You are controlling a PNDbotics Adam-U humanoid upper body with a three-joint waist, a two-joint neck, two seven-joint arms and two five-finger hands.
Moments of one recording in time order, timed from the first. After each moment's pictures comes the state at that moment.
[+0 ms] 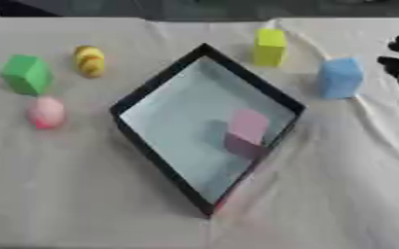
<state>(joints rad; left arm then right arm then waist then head) -0.27 0.34 0.05 -1.78 0.25 -0.06 0.46 -0.33 -0.41 -0.07 -1.70 -0.22 0.04 -0.28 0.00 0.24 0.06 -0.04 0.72</state>
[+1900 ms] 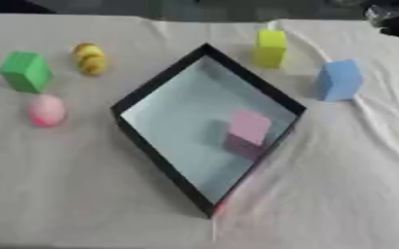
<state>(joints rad) -0.26 0.35 0.03 -1.78 0.25 -0.05 0.46 -0.75 -1.00 0.41 -1.42 -0.01 0.10 0.07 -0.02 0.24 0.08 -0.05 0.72</state>
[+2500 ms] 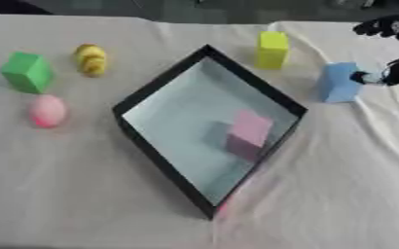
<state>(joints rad) -0.26 0.36 0.03 -1.77 0.24 -0.05 0.46 -0.80 -1.00 0.51 -1.25 0.19 -0.09 0.27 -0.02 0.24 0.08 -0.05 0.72</state>
